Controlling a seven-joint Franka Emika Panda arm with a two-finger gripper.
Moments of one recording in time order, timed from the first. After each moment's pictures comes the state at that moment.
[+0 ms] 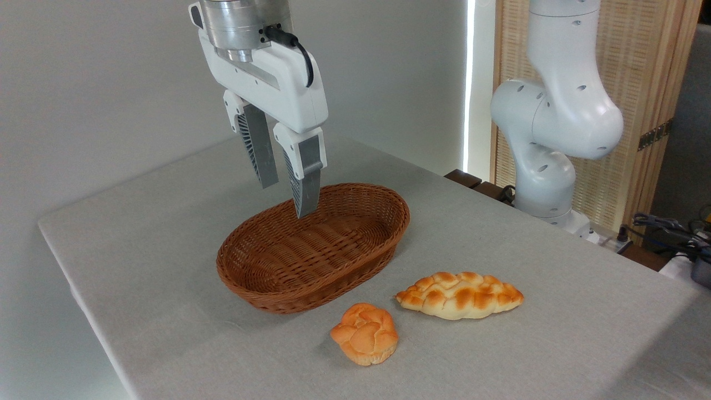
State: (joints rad) arm -0.07 0.01 0.06 -1.57 -0.08 1.57 0.80
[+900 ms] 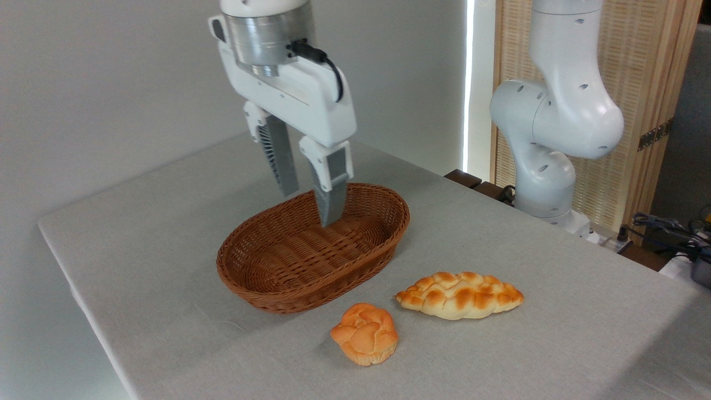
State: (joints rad) arm -0.05 -0.05 0.09 -1.68 -0.09 1.58 0.84
